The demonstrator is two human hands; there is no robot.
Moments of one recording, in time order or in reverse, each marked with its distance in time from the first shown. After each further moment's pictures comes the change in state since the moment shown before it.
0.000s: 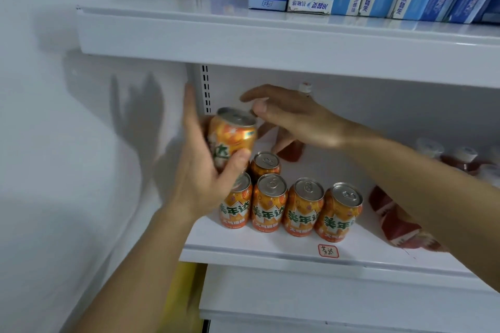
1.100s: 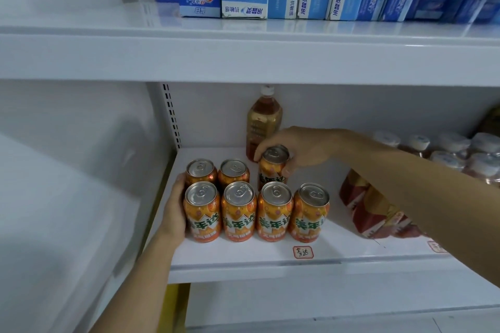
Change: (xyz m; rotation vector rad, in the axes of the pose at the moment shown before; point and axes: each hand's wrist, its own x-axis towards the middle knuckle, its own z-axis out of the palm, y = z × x) left_hand -0.045 -0.079 0.042 -0.589 0.008 -1.035; right_hand -0.016 0.095 -0.048 -0.510 -0.311 0.156
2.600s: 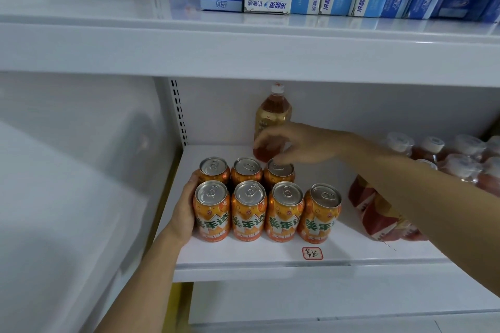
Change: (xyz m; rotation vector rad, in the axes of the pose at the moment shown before) left_hand 0.004 -0.002 -0.004 0.056 -0.146 0.024; right_hand 0.019 -0.001 0.009 0.255 0.104 -0.049
